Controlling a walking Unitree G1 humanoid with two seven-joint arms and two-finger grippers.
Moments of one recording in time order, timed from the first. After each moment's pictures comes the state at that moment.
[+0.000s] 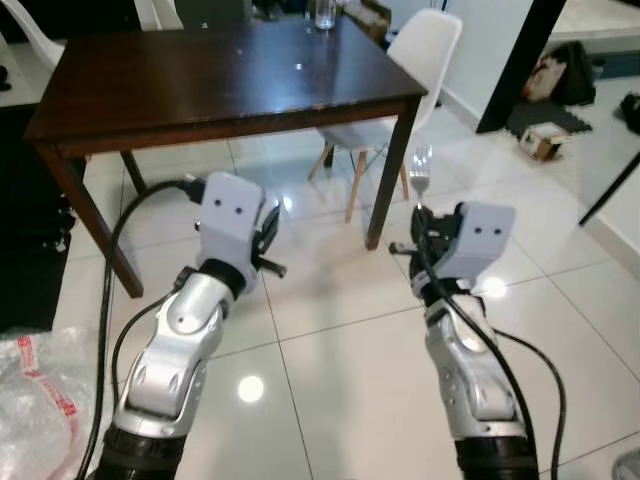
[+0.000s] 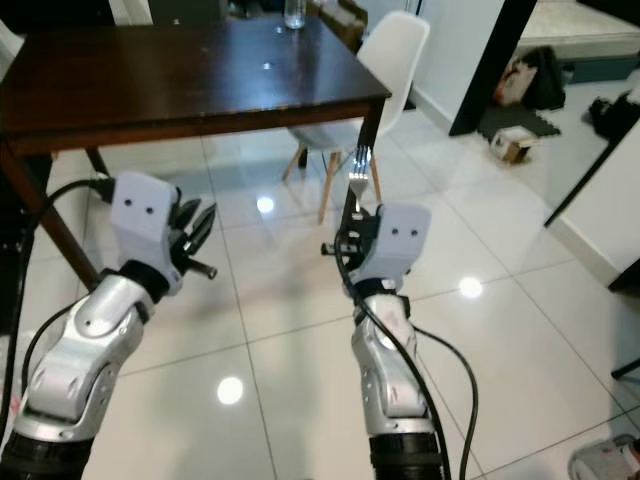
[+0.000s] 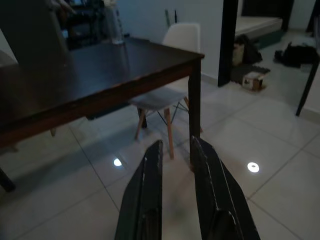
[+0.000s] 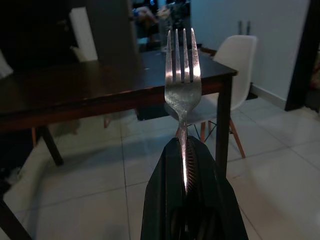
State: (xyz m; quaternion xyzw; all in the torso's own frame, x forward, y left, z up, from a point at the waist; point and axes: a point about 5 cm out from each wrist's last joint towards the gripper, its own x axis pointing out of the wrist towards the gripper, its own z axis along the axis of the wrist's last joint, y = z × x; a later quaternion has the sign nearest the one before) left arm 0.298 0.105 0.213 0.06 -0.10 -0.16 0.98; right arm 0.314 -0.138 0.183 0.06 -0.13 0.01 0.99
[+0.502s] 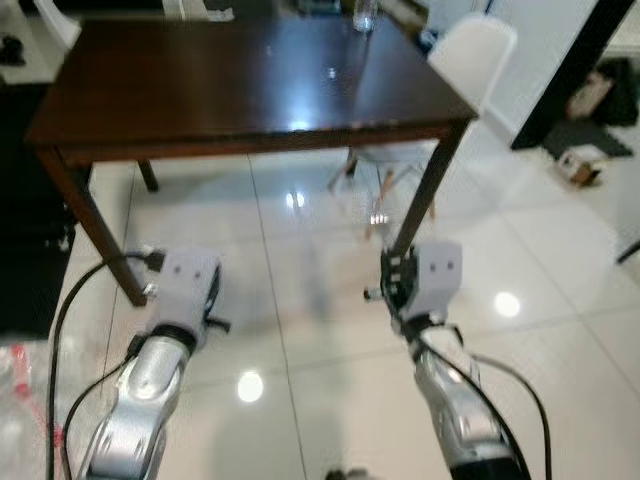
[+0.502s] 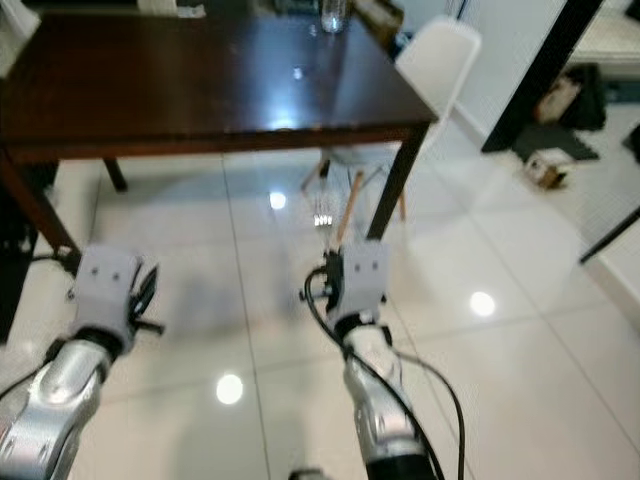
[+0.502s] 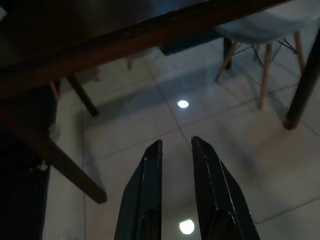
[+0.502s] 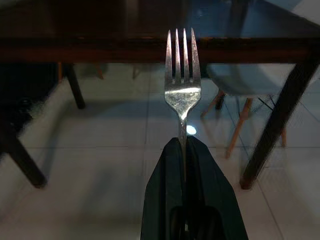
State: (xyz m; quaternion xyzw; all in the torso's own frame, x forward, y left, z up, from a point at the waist) left arm 0.269 0.170 0.131 0.13 0.01 -0.01 0.99; right arm 0.300 -0.129 0.119 -0.01 -0.04 0.08 1.00
